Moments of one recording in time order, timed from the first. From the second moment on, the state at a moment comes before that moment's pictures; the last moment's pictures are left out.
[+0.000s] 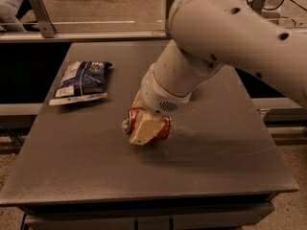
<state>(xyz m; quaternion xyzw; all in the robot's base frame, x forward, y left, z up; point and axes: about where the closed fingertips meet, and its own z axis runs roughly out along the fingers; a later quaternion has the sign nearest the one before) 0.442 0.031 0.865 -0.72 0.65 0.12 0.21</state>
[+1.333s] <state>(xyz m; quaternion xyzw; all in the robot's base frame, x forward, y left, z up) 0.457 -0.012 0.904 -0.61 0.50 0.38 0.48</state>
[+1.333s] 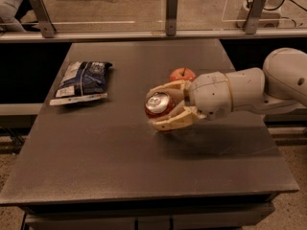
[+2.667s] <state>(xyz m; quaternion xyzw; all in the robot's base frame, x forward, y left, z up) 0.450 0.005 0.905 -0.56 0.42 0.47 0.53</state>
